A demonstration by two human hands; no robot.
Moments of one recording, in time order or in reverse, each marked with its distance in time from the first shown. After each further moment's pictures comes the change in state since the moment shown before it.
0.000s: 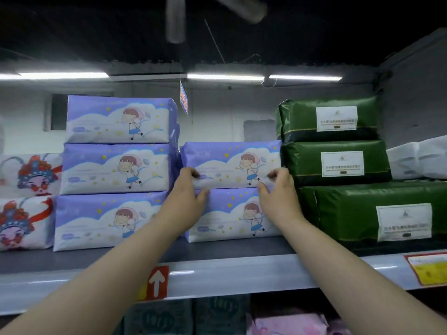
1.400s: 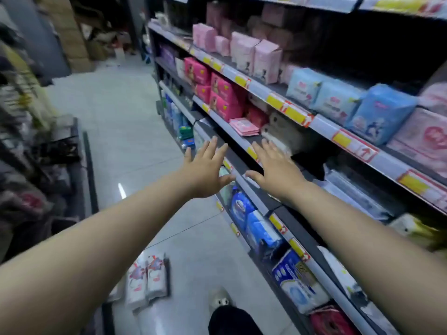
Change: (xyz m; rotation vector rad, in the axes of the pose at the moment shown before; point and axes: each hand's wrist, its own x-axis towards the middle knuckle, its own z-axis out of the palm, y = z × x) left_hand -0.564 -0.266 -0.500 0.860 -0.418 -1.078; right_hand -0.629 -0.375 0.314 -0.055 -1.459 -0.880
